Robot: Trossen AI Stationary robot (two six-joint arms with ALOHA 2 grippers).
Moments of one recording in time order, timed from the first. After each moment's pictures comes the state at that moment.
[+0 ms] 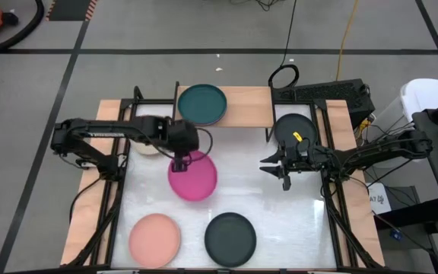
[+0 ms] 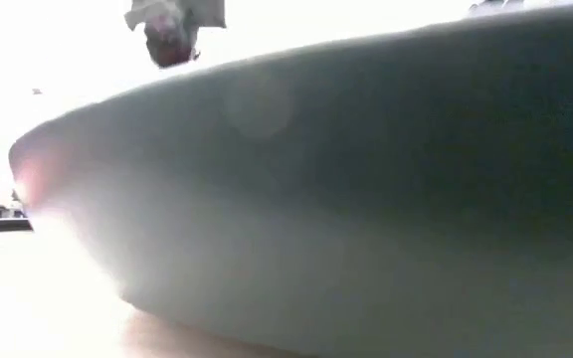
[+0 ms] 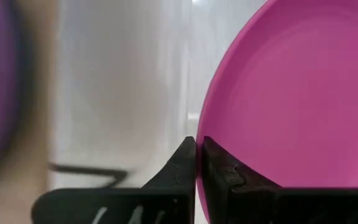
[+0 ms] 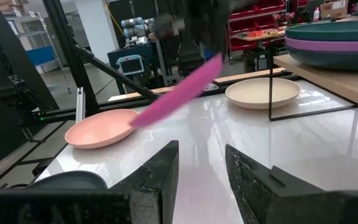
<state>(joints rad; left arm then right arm) 0.08 1.46 1.32 -1.01 -0.12 0.11 0.07 0.89 0.15 0.68 0.06 0.20</state>
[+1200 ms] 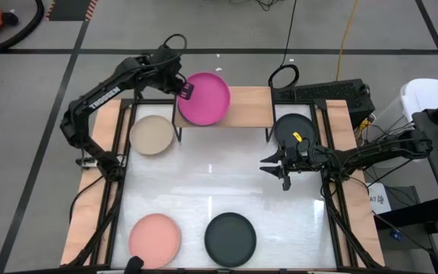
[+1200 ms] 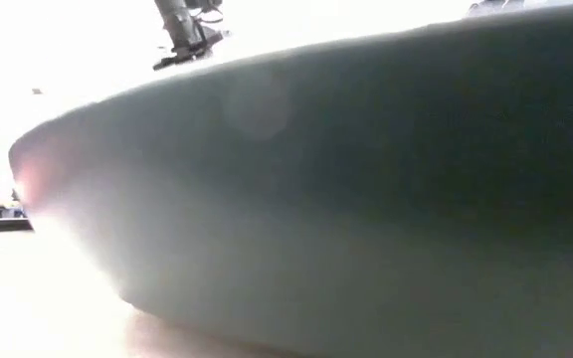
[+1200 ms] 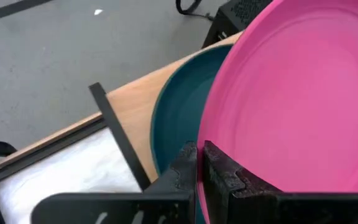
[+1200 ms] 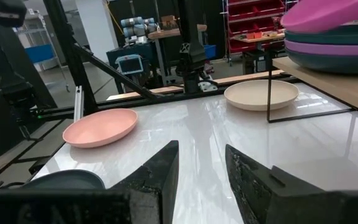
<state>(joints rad) 0.68 1.58 1.73 -1.10 -0.06 -0.37 0.07 0.89 0.15 0.68 0.06 0.18</state>
